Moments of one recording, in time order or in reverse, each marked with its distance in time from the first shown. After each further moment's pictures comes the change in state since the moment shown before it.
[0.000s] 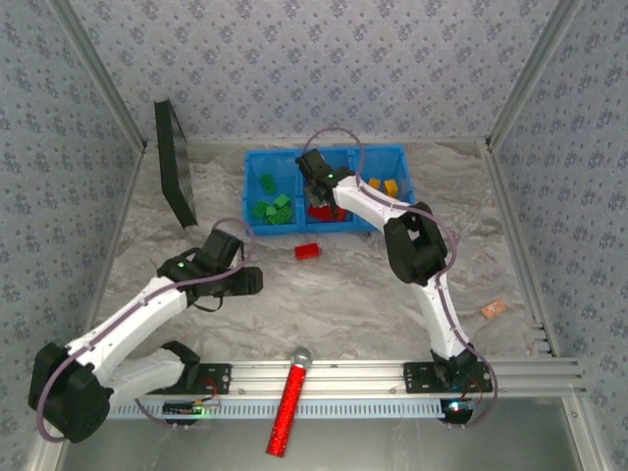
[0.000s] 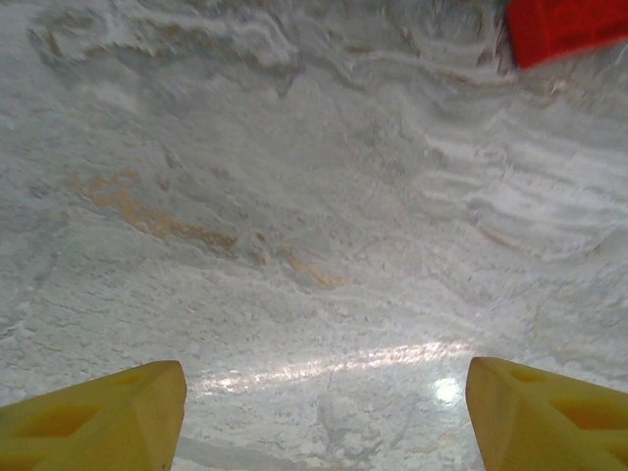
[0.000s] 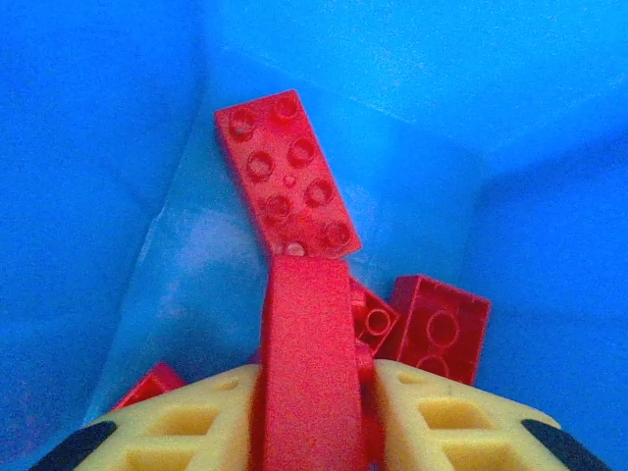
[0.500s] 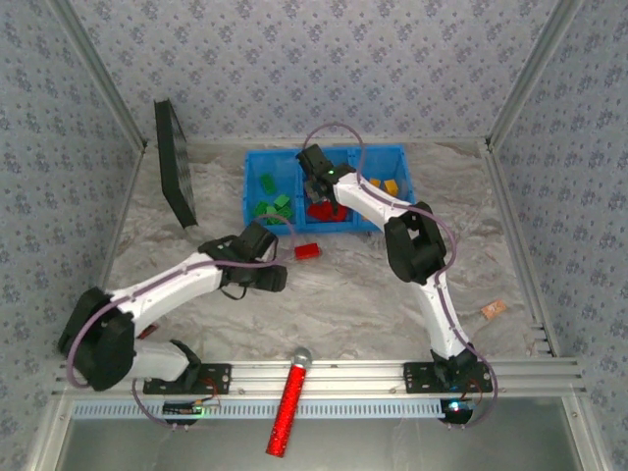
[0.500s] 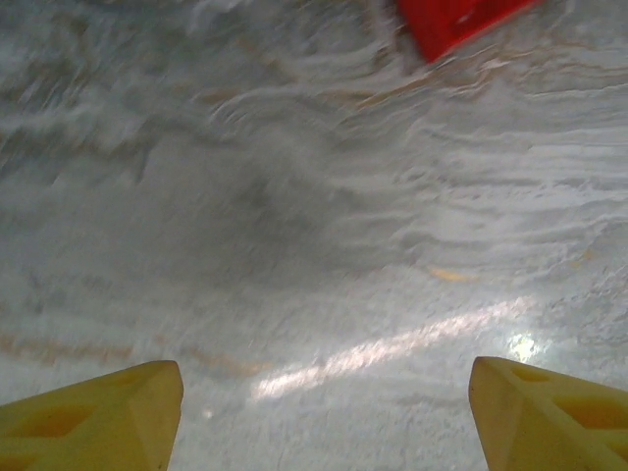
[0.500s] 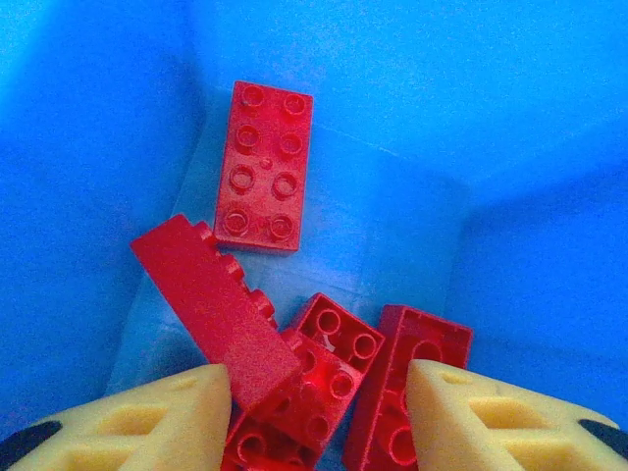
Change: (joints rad) left arm -0.134 0.317 0.148 0.114 -0.046 0.142; right arm -0.007 0.001 0.037 -0.011 -0.003 -0.018
